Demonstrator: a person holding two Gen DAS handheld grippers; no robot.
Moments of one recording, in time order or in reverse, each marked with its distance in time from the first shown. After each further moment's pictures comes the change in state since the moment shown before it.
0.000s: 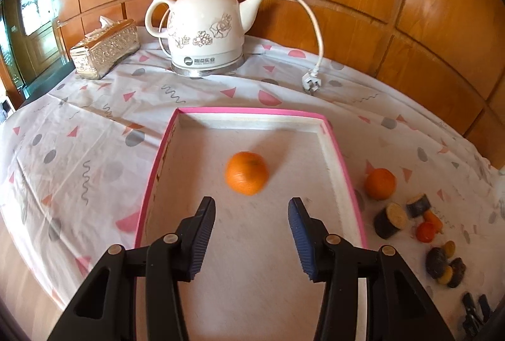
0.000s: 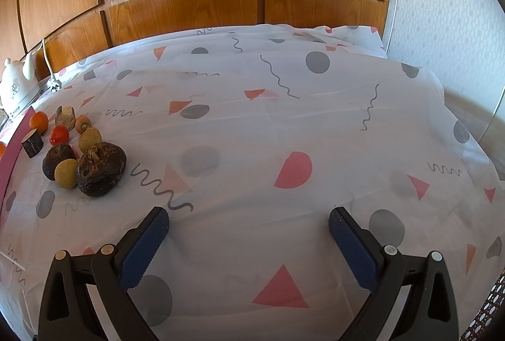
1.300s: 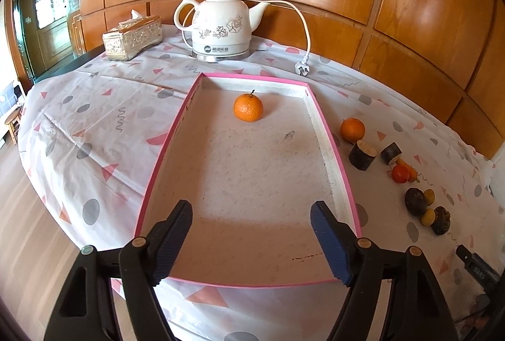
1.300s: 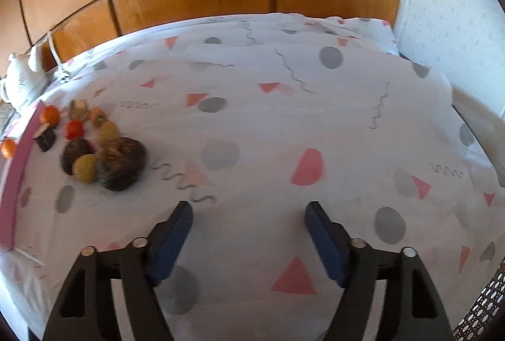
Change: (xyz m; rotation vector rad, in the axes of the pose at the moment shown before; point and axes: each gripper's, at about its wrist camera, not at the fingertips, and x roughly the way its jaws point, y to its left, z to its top) left arm -0.073 0.002 -0.095 -0.051 -0.057 0.009; right arm -0.010 0.011 0.011 -0.019 0.090 0.056
